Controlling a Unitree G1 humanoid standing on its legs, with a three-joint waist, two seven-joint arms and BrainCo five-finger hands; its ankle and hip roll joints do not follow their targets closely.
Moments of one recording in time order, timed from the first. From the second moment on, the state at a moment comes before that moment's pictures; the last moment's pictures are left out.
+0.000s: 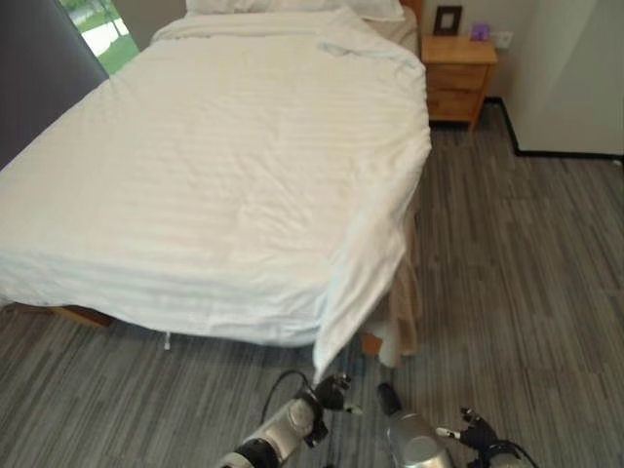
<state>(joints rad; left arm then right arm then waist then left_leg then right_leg) -0.15 0.15 -0.63 0.91 0.13 -0.01 0.00 0.09 -0.25 0.25 0.94 0.03 -0.05 -0.11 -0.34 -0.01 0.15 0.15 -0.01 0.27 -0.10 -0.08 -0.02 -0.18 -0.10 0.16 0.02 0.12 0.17</state>
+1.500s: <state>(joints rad) 0.20 0.25 0.04 1.11 -0.49 -0.01 0.11 -0.44 -0.26 0.18 0.31 0.69 -0.20 -0.12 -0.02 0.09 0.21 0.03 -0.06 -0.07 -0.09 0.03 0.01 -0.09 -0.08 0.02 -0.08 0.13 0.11</state>
